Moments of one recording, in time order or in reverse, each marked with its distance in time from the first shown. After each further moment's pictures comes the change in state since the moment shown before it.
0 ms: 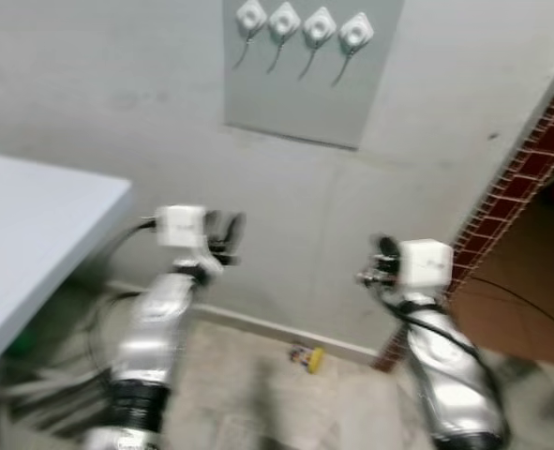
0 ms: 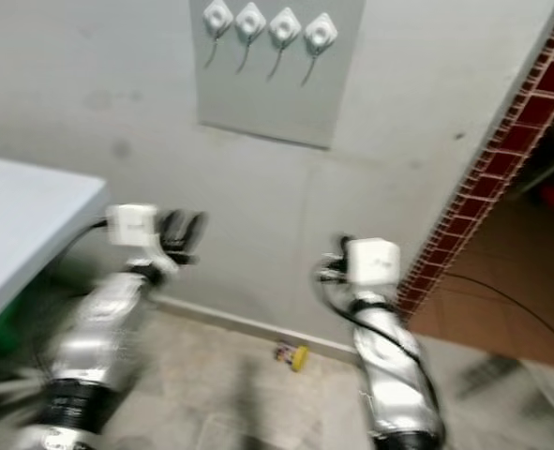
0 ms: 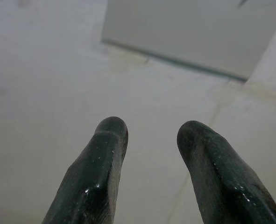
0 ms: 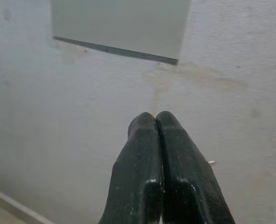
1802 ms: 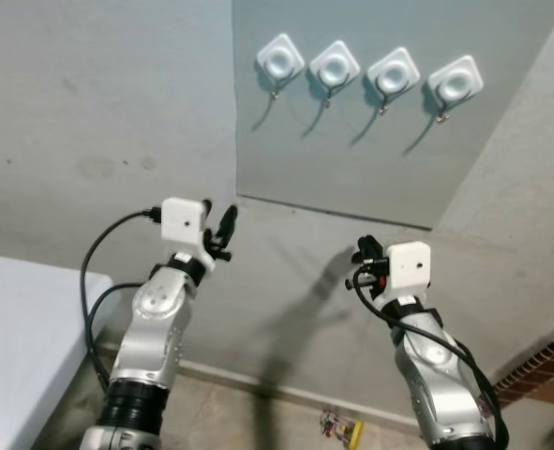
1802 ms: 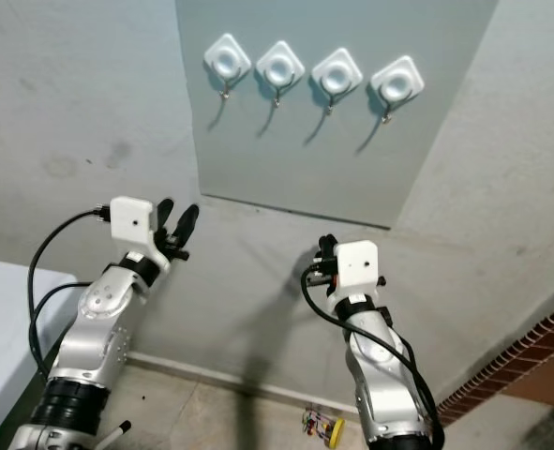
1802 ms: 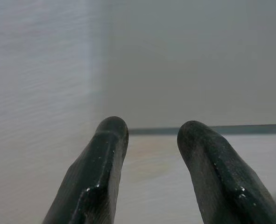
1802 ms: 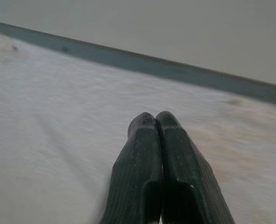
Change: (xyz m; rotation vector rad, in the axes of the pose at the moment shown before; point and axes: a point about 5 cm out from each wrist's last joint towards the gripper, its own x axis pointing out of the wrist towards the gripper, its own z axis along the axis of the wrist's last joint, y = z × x) left arm 0.004 -0.046 0.016 0.187 -0.097 -0.221; right arm -0.006 -0.011 -0.006 -0.030 0.031 -0.007
